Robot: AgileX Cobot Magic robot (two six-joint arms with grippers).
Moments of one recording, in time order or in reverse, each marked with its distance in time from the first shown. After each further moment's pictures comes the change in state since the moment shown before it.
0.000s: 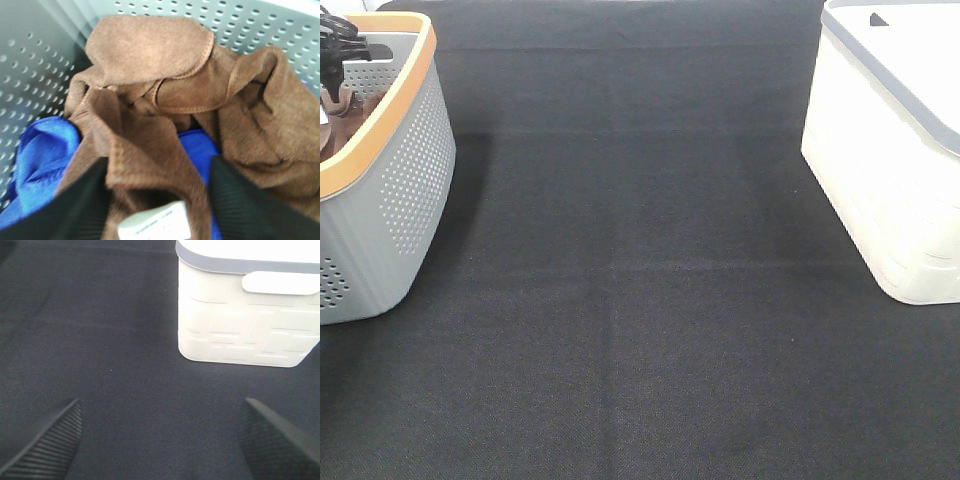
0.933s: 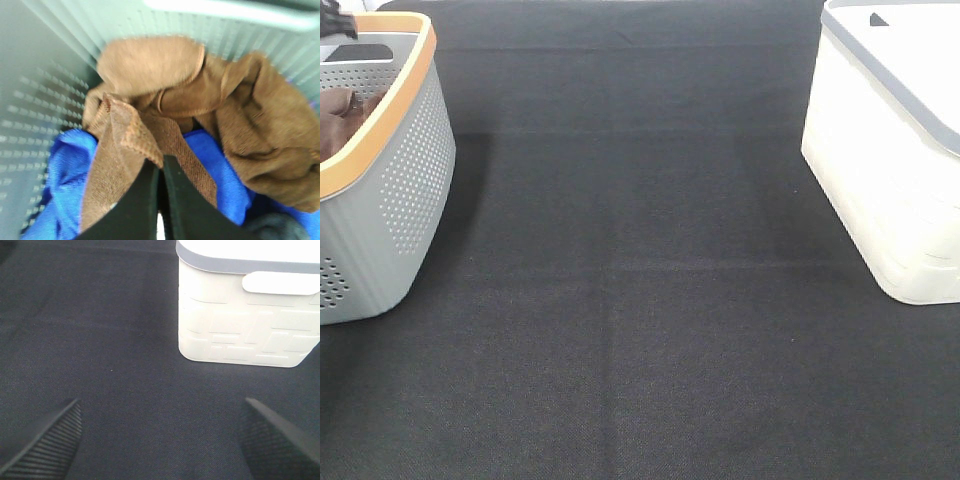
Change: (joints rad) left arm 0.000 -0.076 0.000 -0.001 0.028 0.118; right arm 0.000 0.000 0.000 0.001 0.000 0.000
